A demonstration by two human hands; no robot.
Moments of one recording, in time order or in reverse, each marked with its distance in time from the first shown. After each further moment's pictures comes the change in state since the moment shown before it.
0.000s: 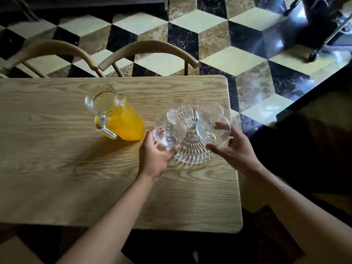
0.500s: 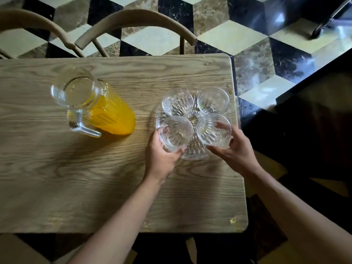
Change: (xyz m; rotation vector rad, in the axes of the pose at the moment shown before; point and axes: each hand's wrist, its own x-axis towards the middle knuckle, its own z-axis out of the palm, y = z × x) left_hand 0.009 -0.057 0.028 -0.036 -0.012 -0.093; right_hand -0.006 0.037 0.026 -0.081 0.022 0.049
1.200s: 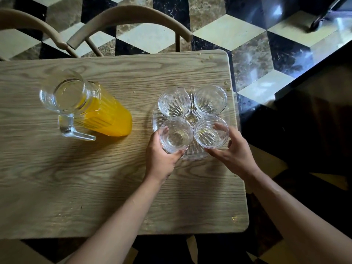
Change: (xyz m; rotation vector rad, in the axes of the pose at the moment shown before) left_hand 0.000 -0.008 0.011 0.089 0.000 0.034; right_hand -0.008 0.011 0.003 0.012 -0.008 0.023
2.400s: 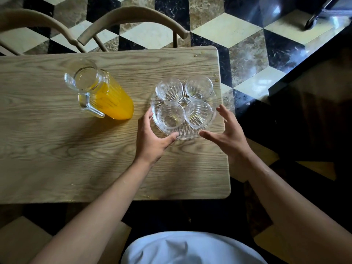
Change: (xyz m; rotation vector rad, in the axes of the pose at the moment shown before) left_hand -0.047 0.059 -0.035 0.208 -0.001 0.102; right_hand -0.034 -0.045 -0.037 0.059 -0.033 0.156
